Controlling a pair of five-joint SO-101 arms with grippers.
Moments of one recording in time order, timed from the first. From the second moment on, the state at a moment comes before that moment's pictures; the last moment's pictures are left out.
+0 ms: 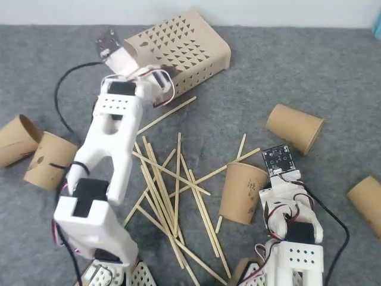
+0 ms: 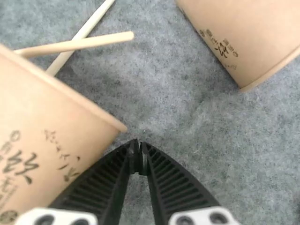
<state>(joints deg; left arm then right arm) 0.4 13.7 6.3 47.9 43.2 1.8 -86.1 94.9 50.6 21.9</state>
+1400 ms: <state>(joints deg) 6.8 10.6 47.2 -36.0 26.2 1.8 -86.1 94.9 50.6 21.9</state>
